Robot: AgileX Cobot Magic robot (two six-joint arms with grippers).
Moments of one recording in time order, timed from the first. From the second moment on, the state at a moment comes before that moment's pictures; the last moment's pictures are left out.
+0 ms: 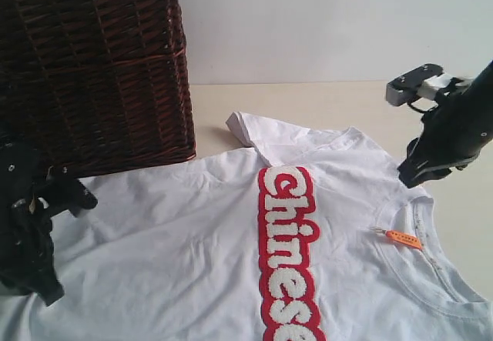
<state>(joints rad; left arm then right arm) -0.37 1.82 -0.84 0.30 0.74 0.13 -0.09 1.82 -1.11 0.30 0.74 -0.81</state>
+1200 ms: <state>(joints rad) -0.38 1.59 -0.83 0.52 0.69 0.48 0.05 1.96 -1.04 -0.12 0.71 -0.95</state>
